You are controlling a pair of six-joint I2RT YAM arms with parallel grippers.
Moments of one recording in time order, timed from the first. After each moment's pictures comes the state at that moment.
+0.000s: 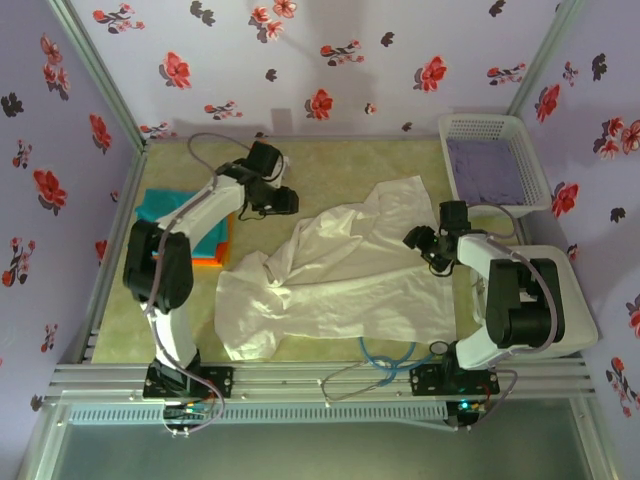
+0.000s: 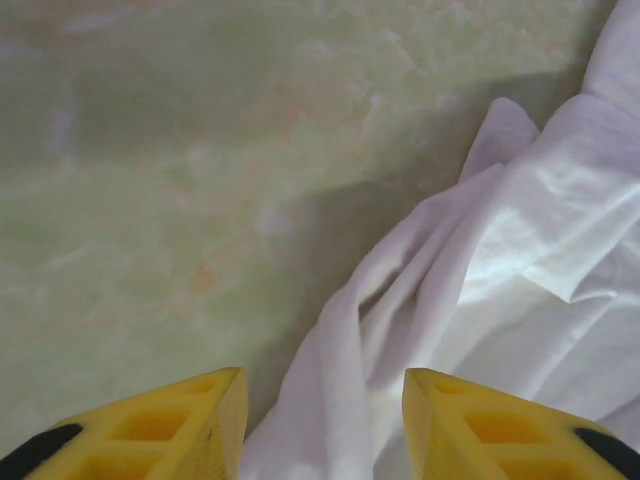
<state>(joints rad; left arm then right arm) -0.47 1.90 1.56 -0.75 0.18 -0.36 0.04 1.53 0.75 -0.33 -0.24 0.70</state>
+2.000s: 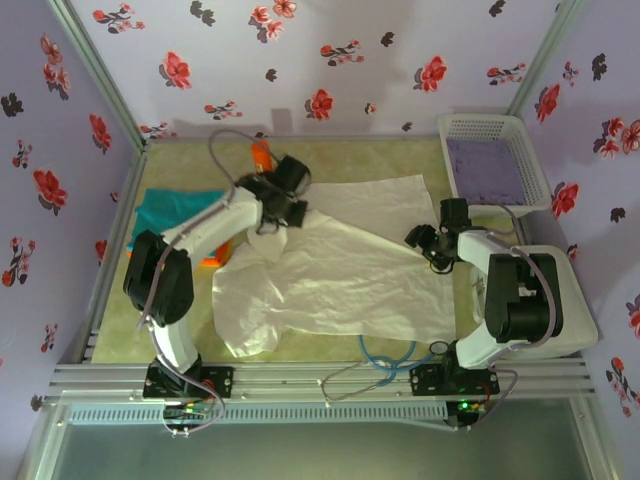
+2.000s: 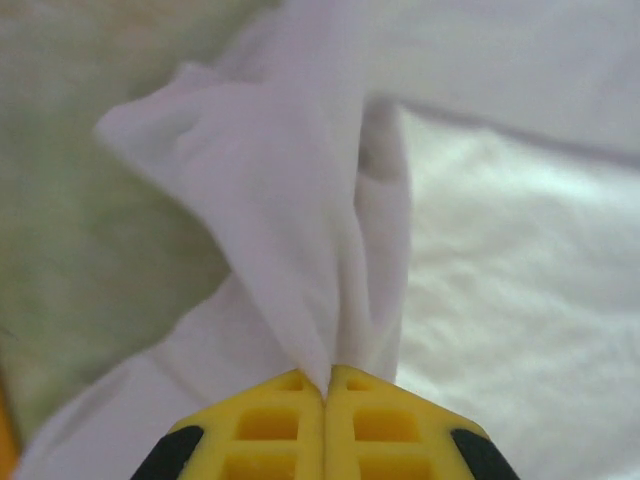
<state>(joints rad) -0.69 1.80 1.49 -0.82 -0.15 -0.36 0.02 1.57 0.78 -0.35 -0.22 0.68</state>
